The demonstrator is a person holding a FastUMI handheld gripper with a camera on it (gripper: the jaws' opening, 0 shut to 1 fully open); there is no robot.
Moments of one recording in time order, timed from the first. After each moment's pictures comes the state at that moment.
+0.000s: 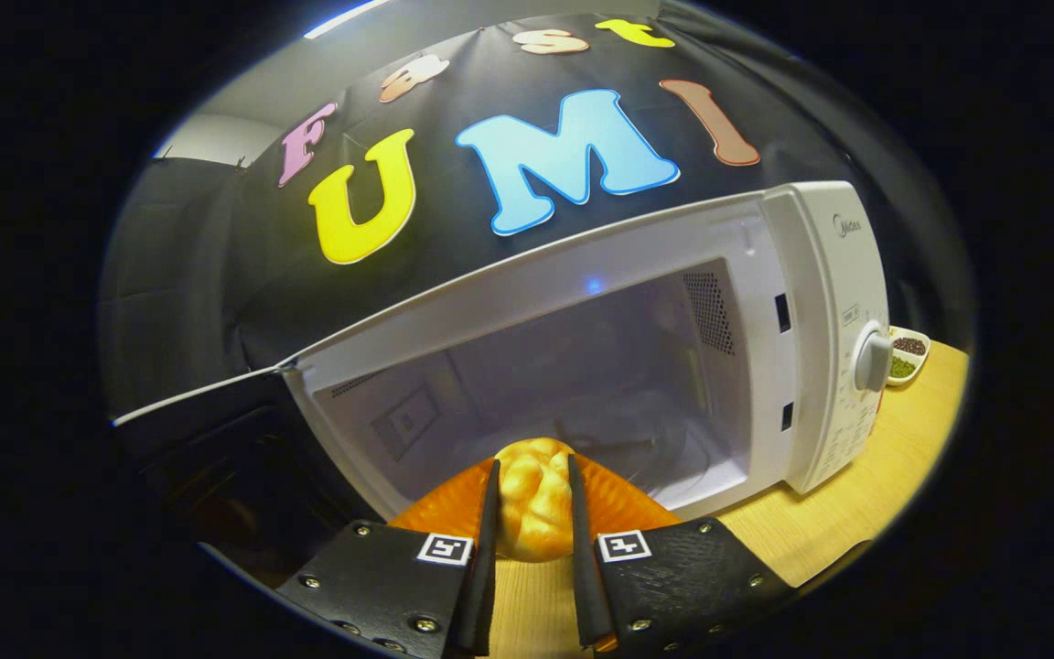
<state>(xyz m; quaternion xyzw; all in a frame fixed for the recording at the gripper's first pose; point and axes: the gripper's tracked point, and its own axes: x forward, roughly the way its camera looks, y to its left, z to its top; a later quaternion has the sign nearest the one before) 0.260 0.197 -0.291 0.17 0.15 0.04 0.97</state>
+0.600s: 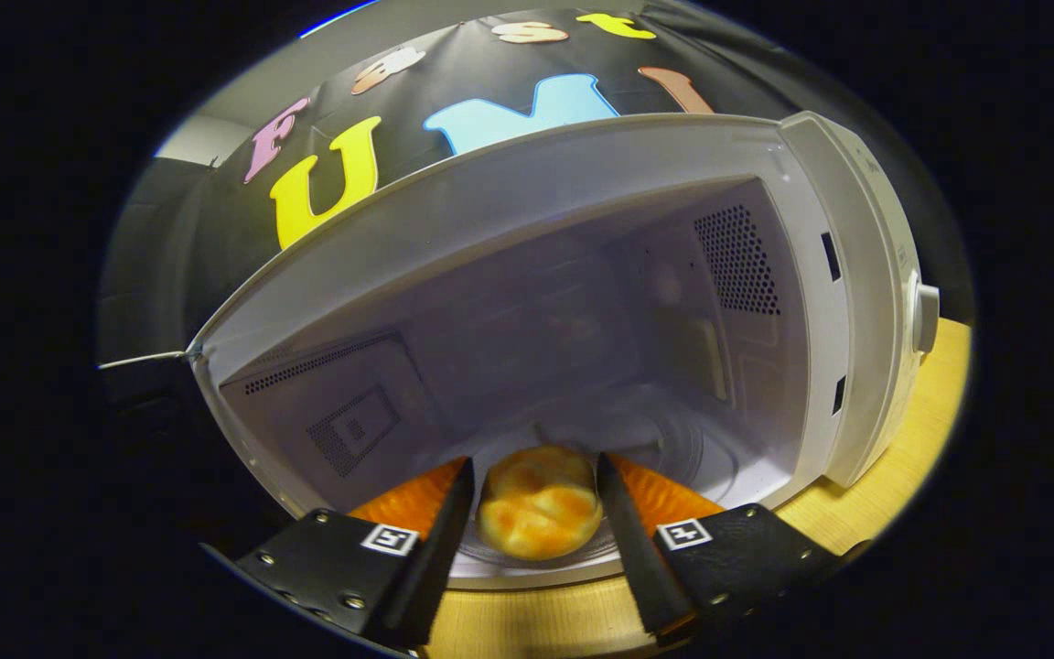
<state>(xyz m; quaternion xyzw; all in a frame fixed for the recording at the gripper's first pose) 0.296 0.194 -0.318 0.16 0.15 0.01 0.97</state>
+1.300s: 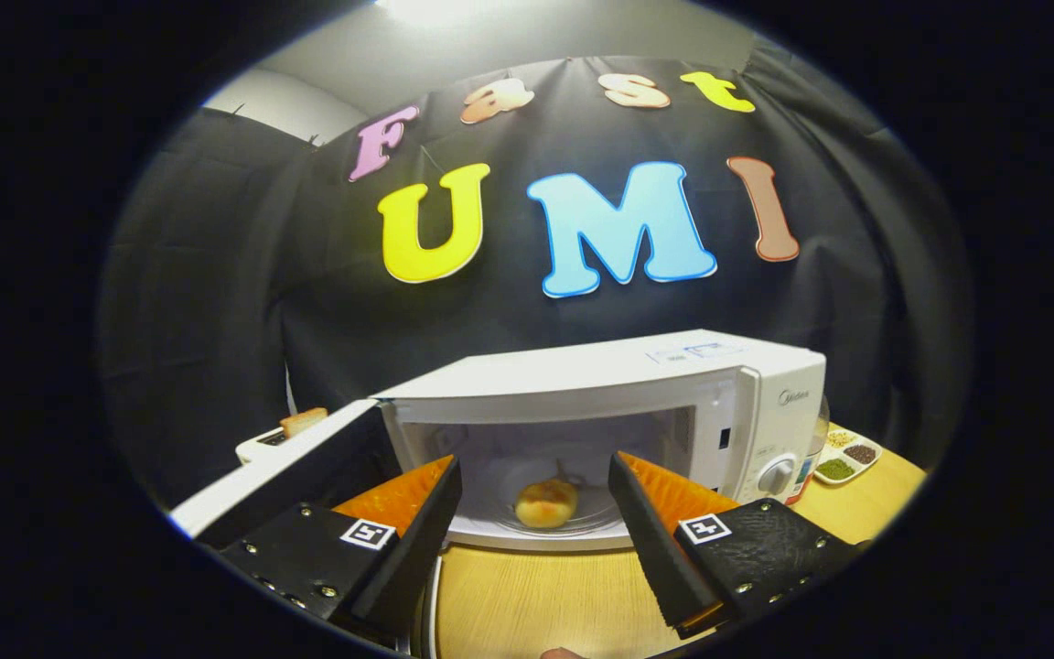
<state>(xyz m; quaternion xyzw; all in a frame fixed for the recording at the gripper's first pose) 0.158 0.178 -0.165 0.06 0.11 0.11 0.99</state>
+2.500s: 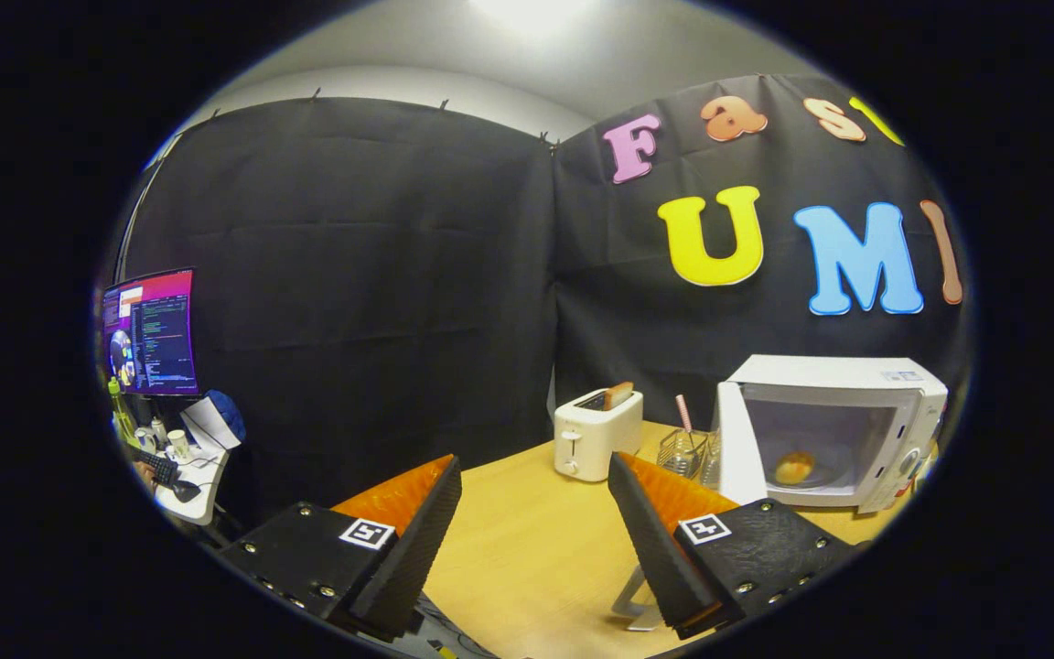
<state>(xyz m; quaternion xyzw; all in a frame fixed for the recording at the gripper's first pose) -0.103 0.367 -0.109 0.03 0.12 0.46 0.88</state>
